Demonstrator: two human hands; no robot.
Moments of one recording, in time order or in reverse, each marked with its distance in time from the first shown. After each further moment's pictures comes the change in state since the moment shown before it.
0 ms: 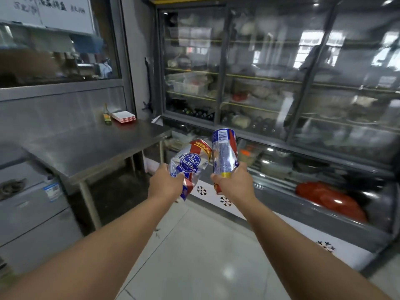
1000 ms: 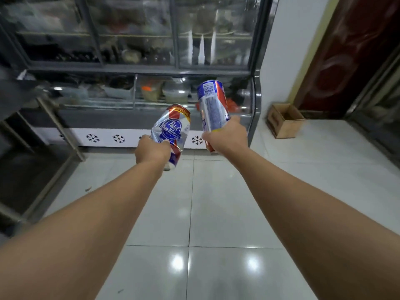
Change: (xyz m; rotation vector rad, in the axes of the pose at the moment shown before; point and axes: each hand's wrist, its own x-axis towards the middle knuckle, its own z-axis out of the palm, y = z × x) left_hand -0.320 -0.001 0.131 -0.056 -0.344 -0.028; right_hand -0.244 0.166 -0.252 -0.141 0.375 0.283
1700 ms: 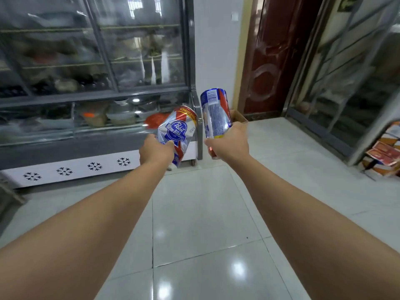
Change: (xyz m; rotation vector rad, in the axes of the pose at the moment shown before) left_hand -0.163 0.081 0.156 0.081 -0.230 0.255; right_hand -0.012 0.123 -0.215 0.081 0.245 0.081
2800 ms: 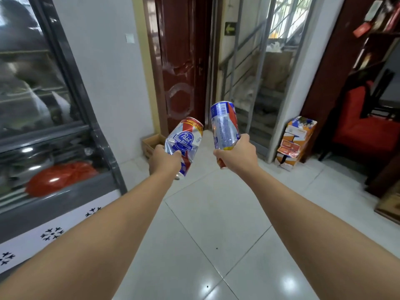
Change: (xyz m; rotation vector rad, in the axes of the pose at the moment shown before) left_hand 0.089 0.179 0.314 -0.042 -0.432 0.218; right_hand 0.242 0.096 -0.178 -0.109 0.411 0.243
